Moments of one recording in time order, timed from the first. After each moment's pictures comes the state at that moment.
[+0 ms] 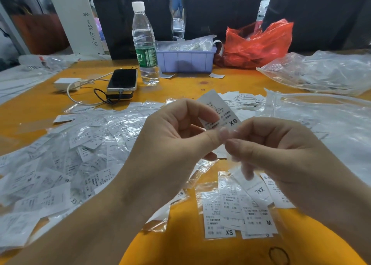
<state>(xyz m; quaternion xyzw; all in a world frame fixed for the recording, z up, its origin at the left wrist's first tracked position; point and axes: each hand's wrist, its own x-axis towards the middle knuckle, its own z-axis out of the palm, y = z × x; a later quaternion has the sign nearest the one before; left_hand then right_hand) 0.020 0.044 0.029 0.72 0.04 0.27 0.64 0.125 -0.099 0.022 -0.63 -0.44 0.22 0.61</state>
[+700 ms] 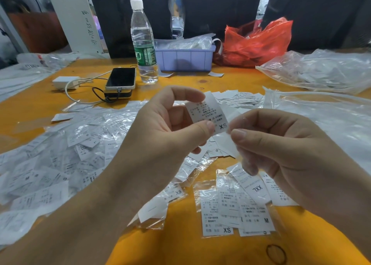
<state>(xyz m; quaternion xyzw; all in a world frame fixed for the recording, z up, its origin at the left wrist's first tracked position) 0.017 0.052 0.033 0.73 0.06 0.27 0.63 0.131 -0.100 0.024 -0.58 -0.41 0.25 0.65</state>
